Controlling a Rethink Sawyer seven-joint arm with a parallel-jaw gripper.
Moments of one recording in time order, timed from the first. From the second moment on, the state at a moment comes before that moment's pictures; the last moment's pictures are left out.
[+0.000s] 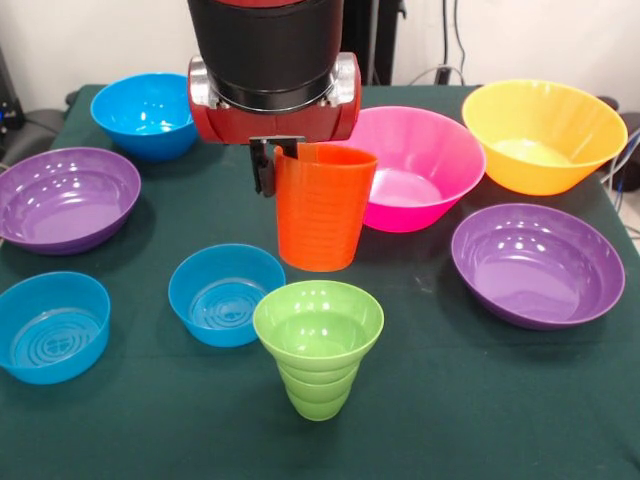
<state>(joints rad) -0.39 -0.37 0.39 0.71 -0.38 1.51 1.61</state>
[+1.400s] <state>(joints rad) -0.41 -0.30 0.39 0.76 -0.38 1.39 1.61</state>
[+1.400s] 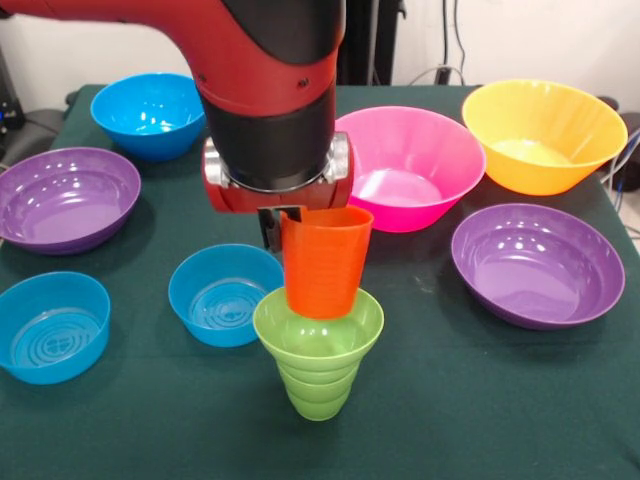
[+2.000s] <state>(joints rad) -0.41 -0.28 0.39 0.76 -0.38 1.38 1.61</state>
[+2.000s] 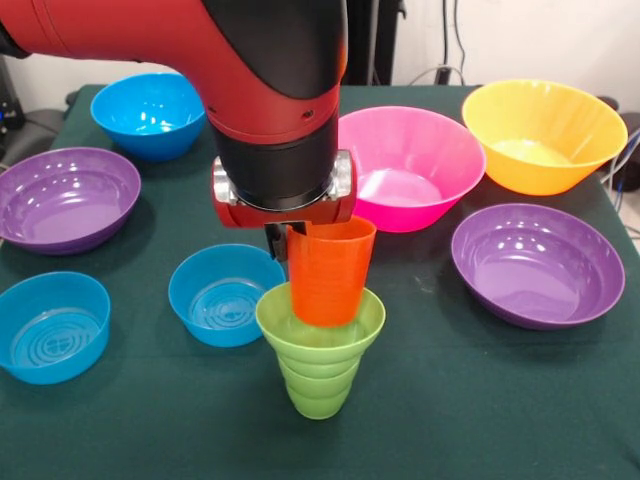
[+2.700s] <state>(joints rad) -0.40 -0.25 0.39 0.73 -0.38 1.38 1.61</state>
